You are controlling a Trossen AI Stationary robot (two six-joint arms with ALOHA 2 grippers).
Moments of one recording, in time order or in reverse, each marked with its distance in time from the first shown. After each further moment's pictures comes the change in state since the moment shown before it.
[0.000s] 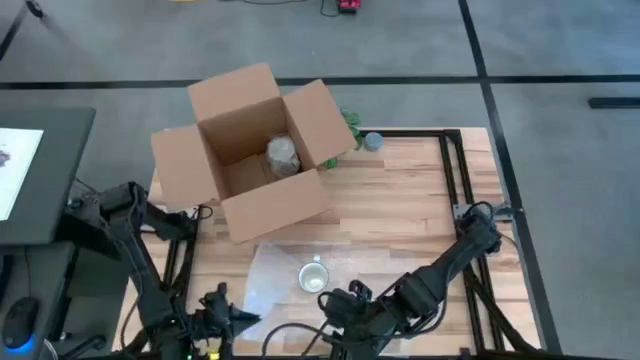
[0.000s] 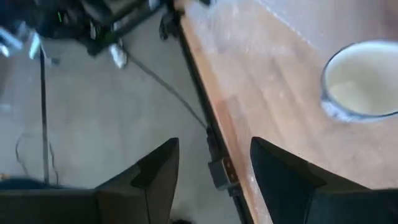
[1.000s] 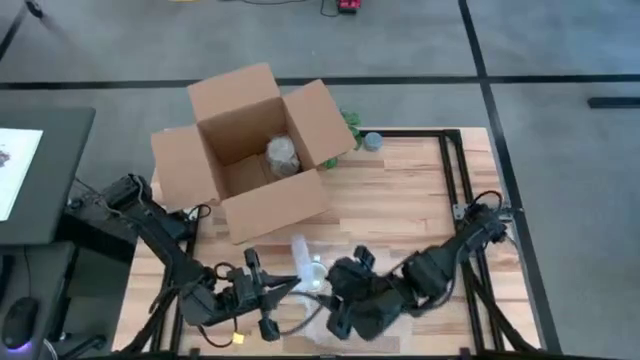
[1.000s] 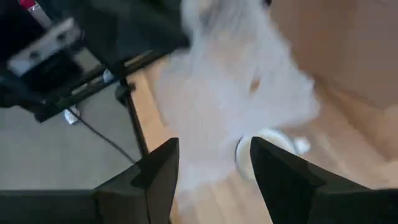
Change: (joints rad) left arm 0.276 -0.026 0.000 0.962 -0.007 1.165; right arm -0.087 -0.052 0.000 -0.065 0.243 -0.158
